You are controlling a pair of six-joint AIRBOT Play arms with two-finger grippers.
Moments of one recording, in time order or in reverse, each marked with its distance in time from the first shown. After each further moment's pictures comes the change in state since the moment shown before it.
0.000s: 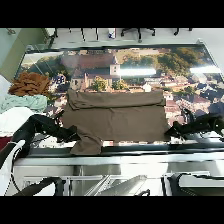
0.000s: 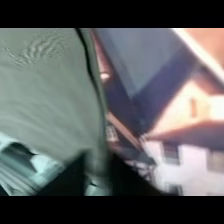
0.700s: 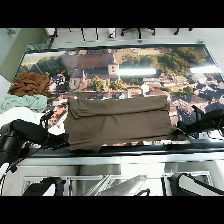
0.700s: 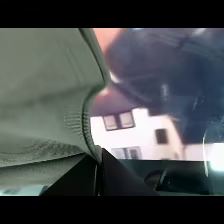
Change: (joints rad) left arm -0.060 0.365 0.006 0.263 0.196 -0.205; right arm 0.025 0.251 -0.003 -0.209 0.059 0.198
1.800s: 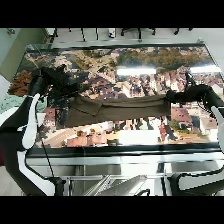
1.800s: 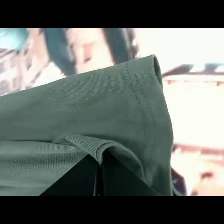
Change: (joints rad) left arm -0.064 -0.999 1.098 0.038 -0.153 -0.011; right arm 0.226 -0.367 0.462 0.230 0.377 -0.110
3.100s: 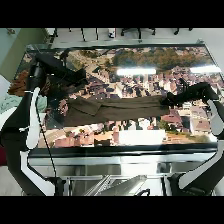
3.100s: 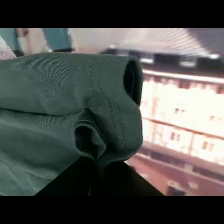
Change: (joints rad) left arm -0.088 0.005 0.209 -0.231 0.067 -0.001; right arm -0.073 -0.312 0.301 0.052 -0.421 -0.014
